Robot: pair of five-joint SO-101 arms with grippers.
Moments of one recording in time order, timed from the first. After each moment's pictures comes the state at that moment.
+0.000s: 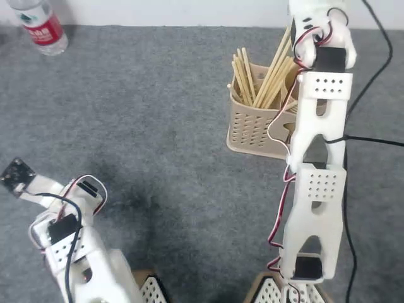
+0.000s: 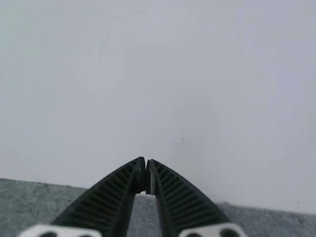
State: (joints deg) left arm -38.7 -60.6 81.5 44.6 9.6; right arm -1.3 50.6 -84.4 54.9 9.0
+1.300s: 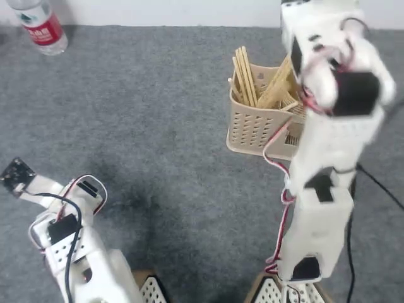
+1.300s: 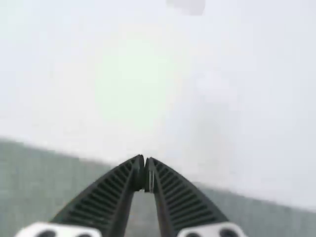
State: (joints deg) left arm -38.7 -60.6 81.5 44.6 9.6; right arm -7.6 24.6 -94.3 89.2 9.0
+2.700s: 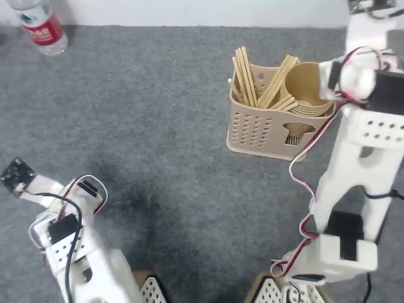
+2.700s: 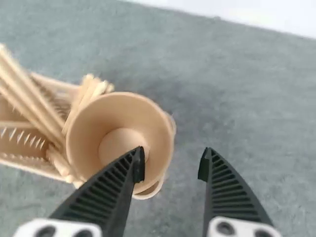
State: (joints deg) left arm -38.5 -60.6 81.5 44.6 9.6; right arm 4.3 1.8 -44.7 100.7 15.3
